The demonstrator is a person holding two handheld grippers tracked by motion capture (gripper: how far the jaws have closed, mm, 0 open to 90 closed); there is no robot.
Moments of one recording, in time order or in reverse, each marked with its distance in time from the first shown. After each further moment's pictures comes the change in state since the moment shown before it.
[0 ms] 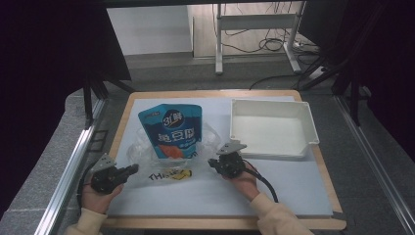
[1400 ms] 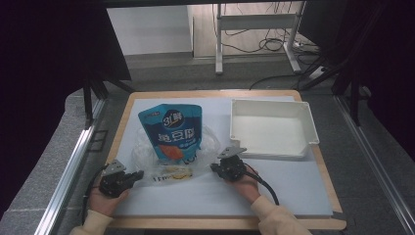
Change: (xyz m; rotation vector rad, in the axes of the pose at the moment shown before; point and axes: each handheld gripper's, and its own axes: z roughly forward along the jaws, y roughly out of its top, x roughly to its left) left arm -0.005 -0.016 0.021 0.090 0.001 0.018; right arm 0.000 -0.014 0.003 0.052 0.003 0.014
